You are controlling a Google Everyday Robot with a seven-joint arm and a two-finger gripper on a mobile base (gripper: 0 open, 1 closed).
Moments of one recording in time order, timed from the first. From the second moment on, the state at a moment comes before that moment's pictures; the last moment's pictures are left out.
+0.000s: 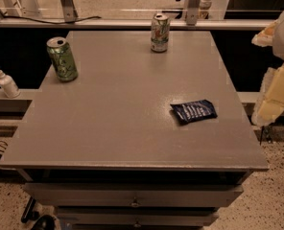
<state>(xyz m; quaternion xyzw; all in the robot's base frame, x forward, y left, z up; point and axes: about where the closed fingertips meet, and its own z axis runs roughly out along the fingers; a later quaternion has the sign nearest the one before) 0.438 -0.215 0.981 -0.60 0.78 -0.04 0.17</state>
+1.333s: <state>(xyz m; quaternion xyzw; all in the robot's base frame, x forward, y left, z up) 0.640 -0.158 0.943 -0.58 0.73 0.04 0.35</state>
